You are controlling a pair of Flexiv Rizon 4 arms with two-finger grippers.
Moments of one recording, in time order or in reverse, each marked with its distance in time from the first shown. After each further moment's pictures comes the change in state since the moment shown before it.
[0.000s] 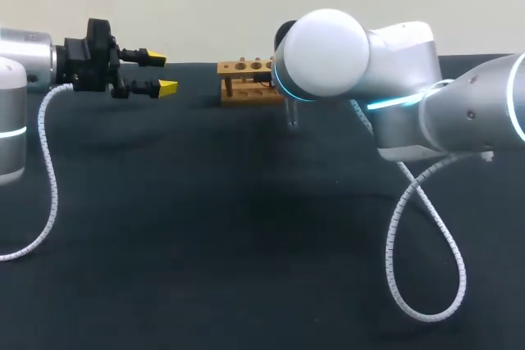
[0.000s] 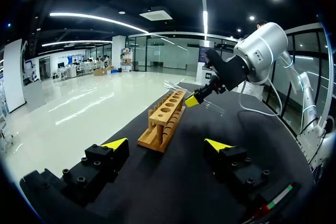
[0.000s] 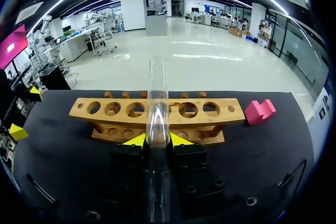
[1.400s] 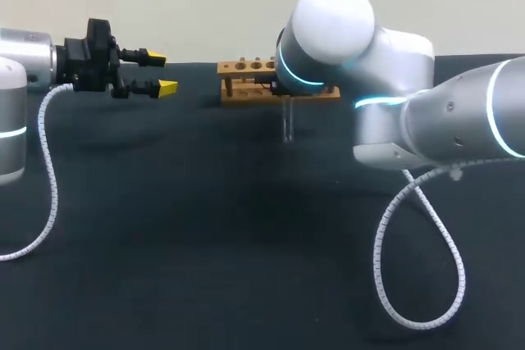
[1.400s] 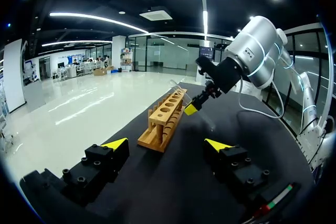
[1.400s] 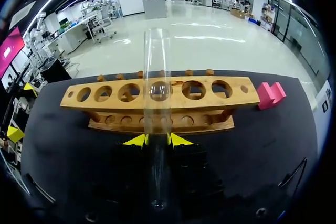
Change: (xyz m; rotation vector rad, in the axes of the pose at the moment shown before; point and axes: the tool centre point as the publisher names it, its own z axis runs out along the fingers) left arm 0.000 0.000 0.000 0.000 0.000 0.000; right arm 0.020 0.001 0.014 -0.036 0.160 0.045
